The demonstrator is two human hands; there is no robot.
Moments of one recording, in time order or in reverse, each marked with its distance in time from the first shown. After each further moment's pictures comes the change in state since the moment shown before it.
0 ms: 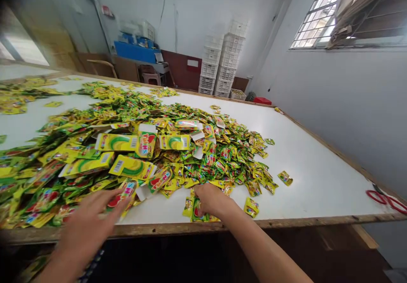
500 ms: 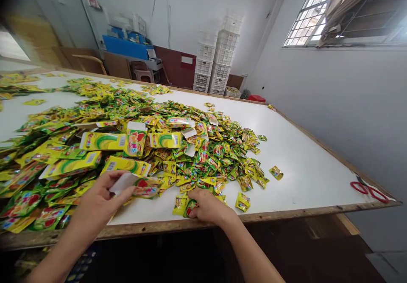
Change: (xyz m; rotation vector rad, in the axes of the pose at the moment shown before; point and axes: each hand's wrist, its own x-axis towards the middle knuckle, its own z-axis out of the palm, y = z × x) left_hand 0.031 0.043 0.015 -0.567 -0.164 -0.298; right_hand -0.035 0.013 0.014 0.304 0.150 -0.029
